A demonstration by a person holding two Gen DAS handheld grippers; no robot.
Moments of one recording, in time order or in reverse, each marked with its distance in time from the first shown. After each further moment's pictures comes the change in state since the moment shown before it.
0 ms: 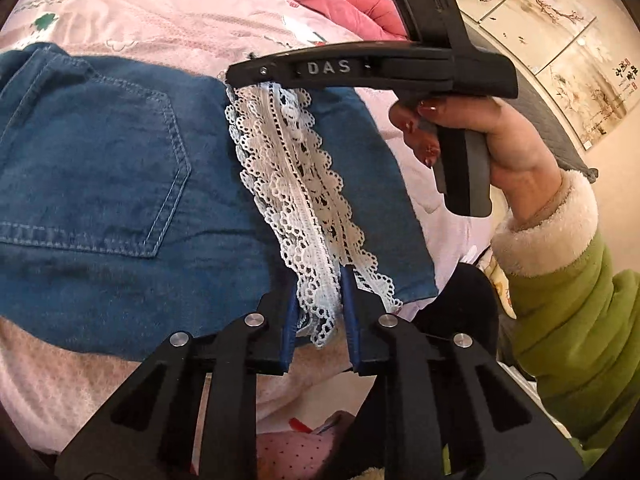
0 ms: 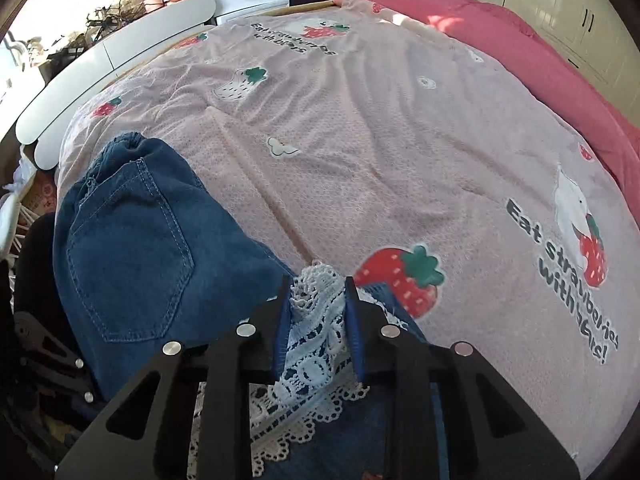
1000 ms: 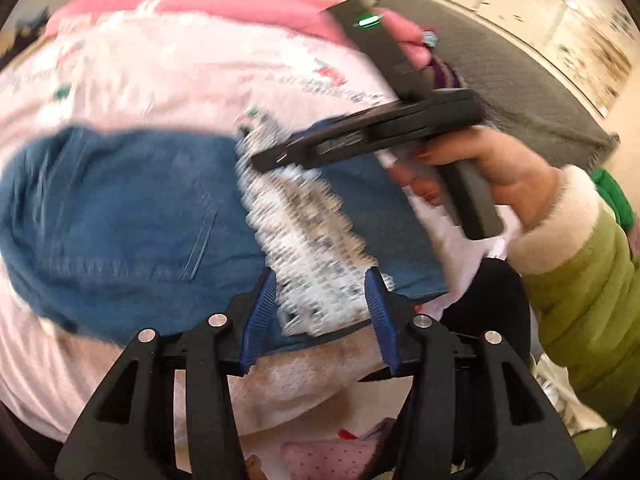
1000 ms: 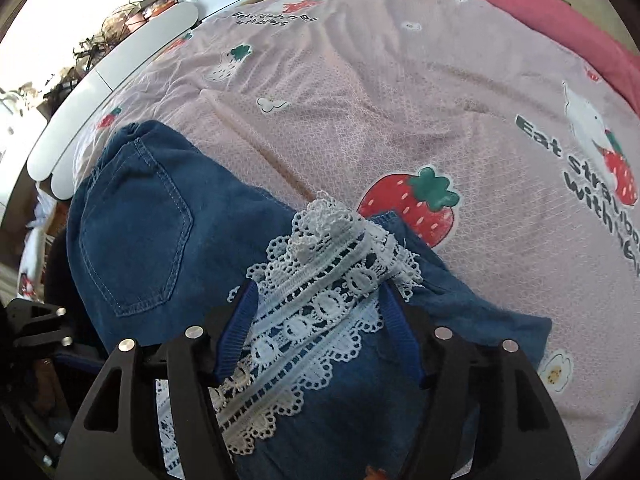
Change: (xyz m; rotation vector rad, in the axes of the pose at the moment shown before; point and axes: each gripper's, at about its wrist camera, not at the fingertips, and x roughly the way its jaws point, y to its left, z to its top) left arm -0.018 -0.062 -0.001 0.180 -0.093 0.164; right arm 0.002 -0.021 -0.030 0.174 0.071 0.144
